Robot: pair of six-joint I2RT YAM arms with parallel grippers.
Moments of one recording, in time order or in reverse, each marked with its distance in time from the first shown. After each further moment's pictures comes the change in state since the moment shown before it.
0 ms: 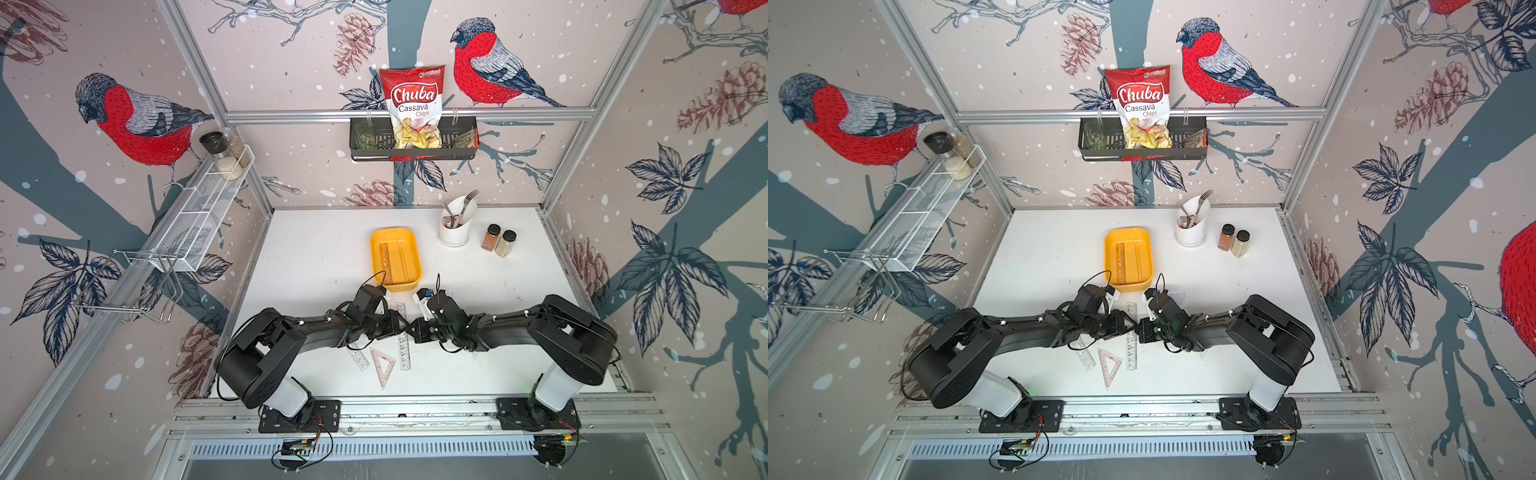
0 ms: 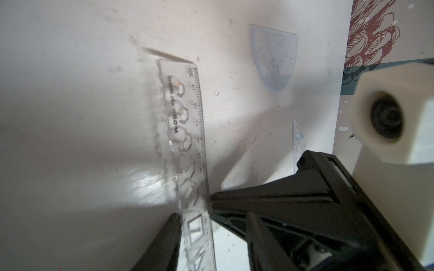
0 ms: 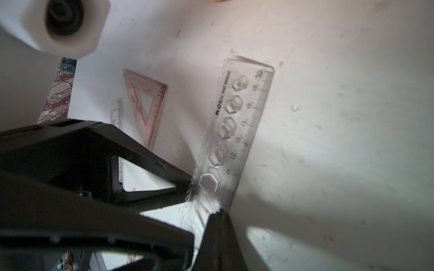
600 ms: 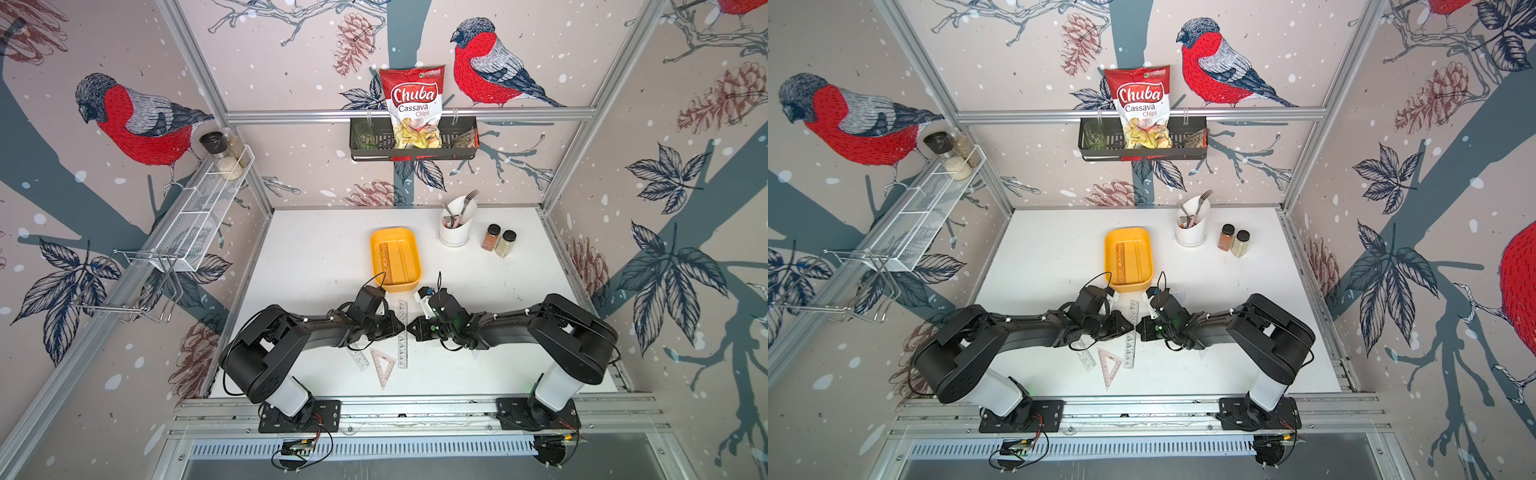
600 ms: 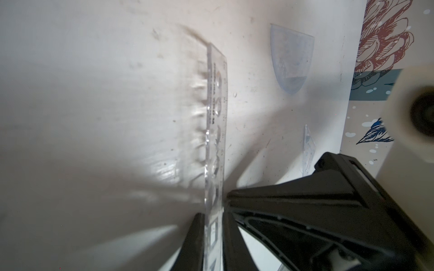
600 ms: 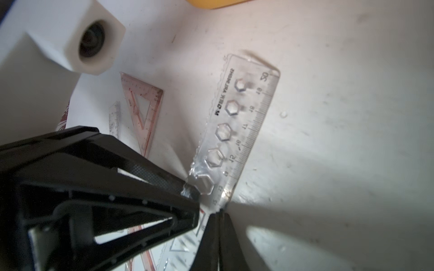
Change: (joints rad) left arm -0.003 0.027 -0.002 0.005 -0.010 -0.023; right arm -0.020 -0.014 0.002 -0.027 -0.012 -0.008
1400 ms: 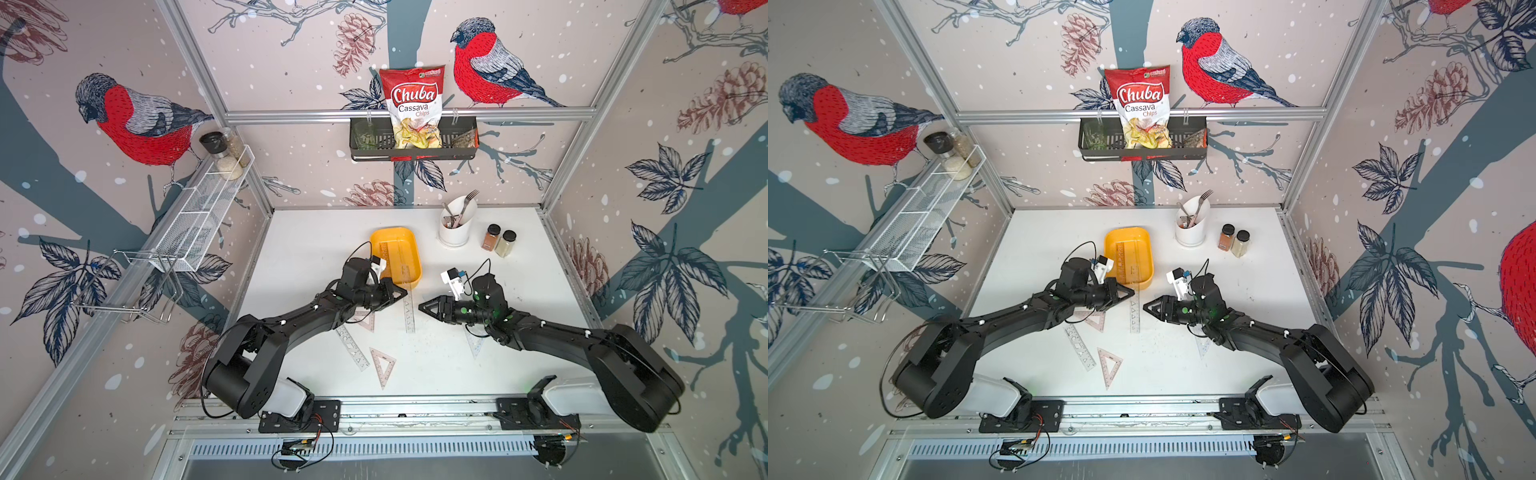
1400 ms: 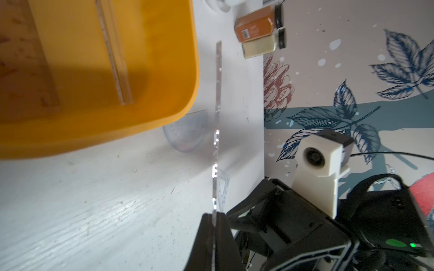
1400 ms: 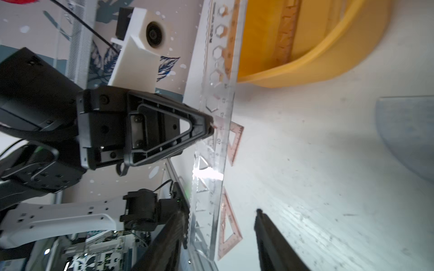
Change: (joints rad) left arm 0.157 -0.104 0.182 0.028 0.192 -0.082; right arm -0.262 -0.321 -0.128 0.164 -0.412 0.193
